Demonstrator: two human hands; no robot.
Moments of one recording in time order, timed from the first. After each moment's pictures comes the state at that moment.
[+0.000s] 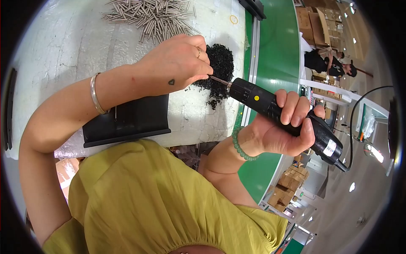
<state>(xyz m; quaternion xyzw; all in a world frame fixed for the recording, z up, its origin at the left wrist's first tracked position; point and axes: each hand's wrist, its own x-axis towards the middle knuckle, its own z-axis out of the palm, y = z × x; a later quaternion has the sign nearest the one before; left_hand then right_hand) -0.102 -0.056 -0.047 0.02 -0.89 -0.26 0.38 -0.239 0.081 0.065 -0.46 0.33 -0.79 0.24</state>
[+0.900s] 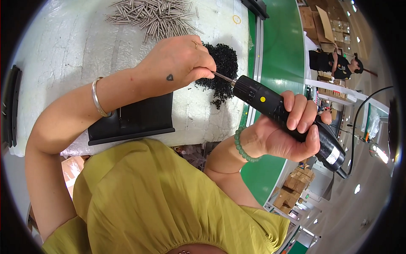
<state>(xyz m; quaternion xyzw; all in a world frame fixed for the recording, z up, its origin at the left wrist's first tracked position) -0.095 -0.052 -0.036 0.08 -0.85 -0.36 0.37 -0.234 0.085 0.070 -0.46 0.31 -0.80 0.23</state>
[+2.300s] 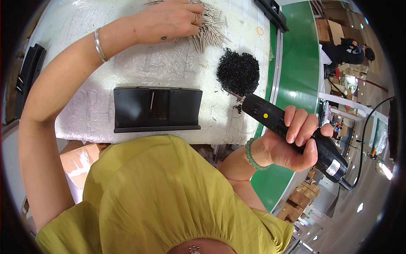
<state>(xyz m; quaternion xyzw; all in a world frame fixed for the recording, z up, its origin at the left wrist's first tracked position) -0.039 -0.143 -0.021 -0.03 -0.98 0.02 0.20 -0.214 0.093 0.060 -0.51 0.30 -0.77 0.25</state>
